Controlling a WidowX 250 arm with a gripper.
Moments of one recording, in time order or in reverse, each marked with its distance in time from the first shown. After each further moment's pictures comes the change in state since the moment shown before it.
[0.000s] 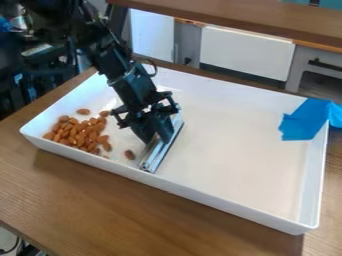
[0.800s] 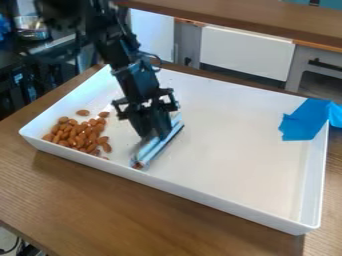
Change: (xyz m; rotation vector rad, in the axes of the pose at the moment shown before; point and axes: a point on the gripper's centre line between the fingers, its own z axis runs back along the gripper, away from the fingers) arm -0.006 -0.015 0.001 0.008 0.126 -0.088
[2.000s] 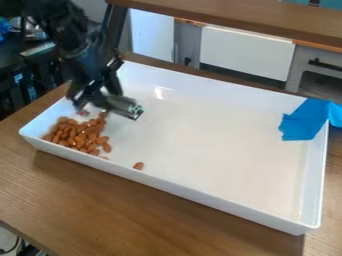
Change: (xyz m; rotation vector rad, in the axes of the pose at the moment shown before) arm 0.033 0.073 0.057 0.006 -0.497 1.175
